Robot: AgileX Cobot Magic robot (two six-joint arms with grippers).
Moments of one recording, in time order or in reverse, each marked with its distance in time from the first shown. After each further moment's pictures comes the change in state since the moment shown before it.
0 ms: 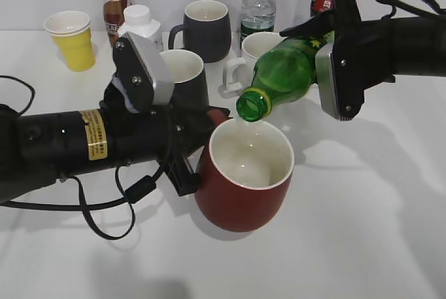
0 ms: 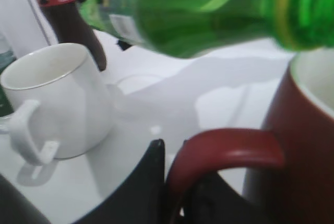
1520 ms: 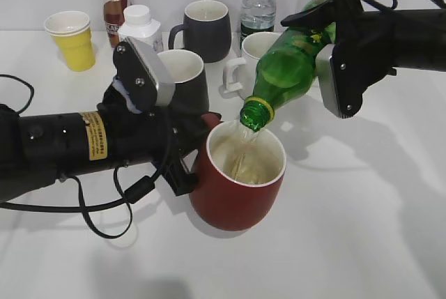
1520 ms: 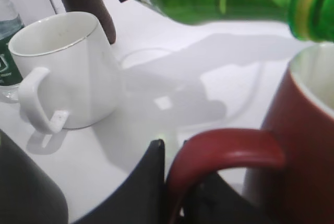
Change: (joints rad) left arm -0.002 0.000 0.000 -0.036 0.077 0.000; right arm 0.000 -0.001 -0.006 0.106 0.000 -0.239
